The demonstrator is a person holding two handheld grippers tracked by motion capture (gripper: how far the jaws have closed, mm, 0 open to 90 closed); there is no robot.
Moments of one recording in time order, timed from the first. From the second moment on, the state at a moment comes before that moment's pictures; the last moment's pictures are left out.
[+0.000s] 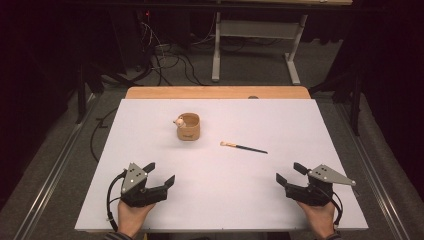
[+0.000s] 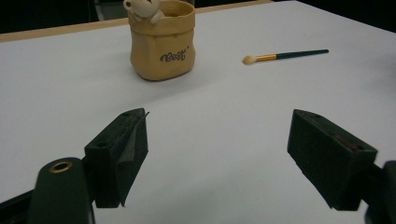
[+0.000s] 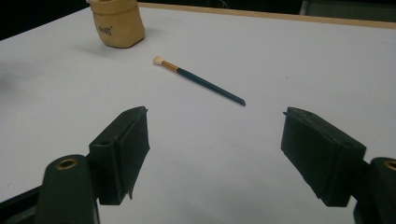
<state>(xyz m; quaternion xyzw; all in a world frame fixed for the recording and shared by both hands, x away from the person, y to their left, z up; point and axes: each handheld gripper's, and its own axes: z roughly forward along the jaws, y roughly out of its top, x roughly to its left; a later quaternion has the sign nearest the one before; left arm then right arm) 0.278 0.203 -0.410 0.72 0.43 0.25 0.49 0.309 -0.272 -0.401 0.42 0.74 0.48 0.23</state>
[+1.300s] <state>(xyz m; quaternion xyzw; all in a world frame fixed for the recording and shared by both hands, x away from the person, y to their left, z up) 0.279 0.202 -0.409 0.72 0.43 0.25 0.49 0.347 -0.229 -0.379 0.38 0.77 0.45 0.22</state>
